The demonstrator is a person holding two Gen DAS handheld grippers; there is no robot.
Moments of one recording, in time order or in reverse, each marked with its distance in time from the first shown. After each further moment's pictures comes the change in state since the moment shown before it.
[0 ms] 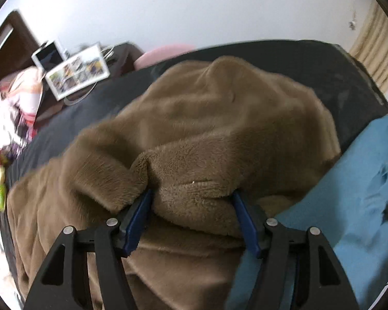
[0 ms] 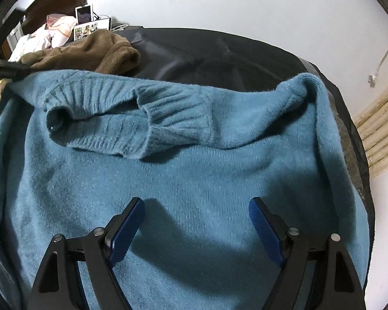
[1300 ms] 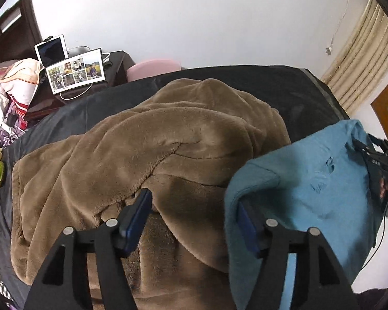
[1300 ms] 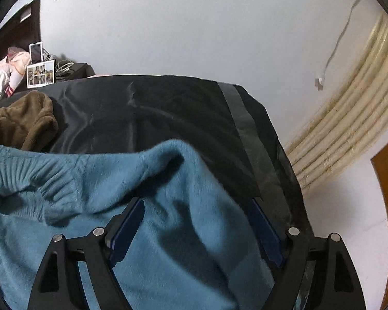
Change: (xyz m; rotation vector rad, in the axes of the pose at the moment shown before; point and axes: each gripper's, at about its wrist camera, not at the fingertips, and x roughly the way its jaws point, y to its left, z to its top) left arm -0.081 0.011 -0.032 -0.058 -0.102 -0.175; right arm -0.035 -0.107 0.030 0.158 -0.154 -0.213
